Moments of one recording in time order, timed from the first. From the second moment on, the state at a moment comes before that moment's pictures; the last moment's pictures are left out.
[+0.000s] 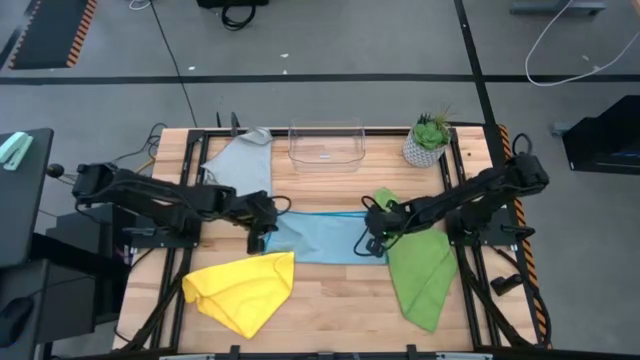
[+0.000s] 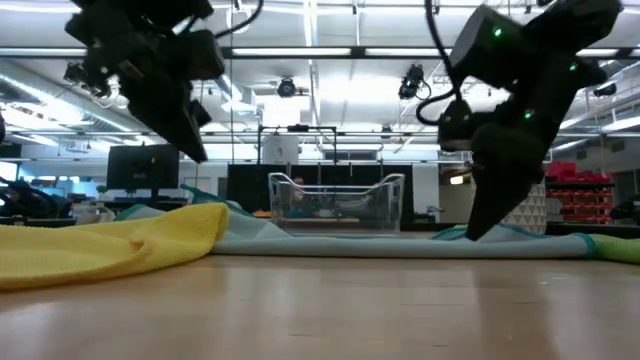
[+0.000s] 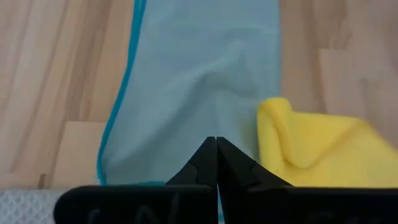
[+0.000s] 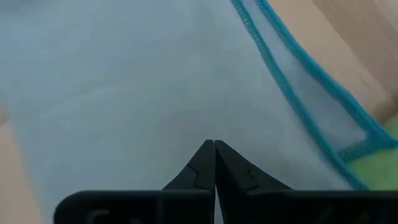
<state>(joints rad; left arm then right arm) -0.06 1.24 0.68 -0.34 -0.01 -0.11 0.14 1.50 0.62 -0.26 0.20 0.65</state>
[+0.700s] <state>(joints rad) 0.02 1.40 0.68 -0.25 -0.02 -0.01 -0.29 1.54 0.65 -0.12 0.23 0.26</state>
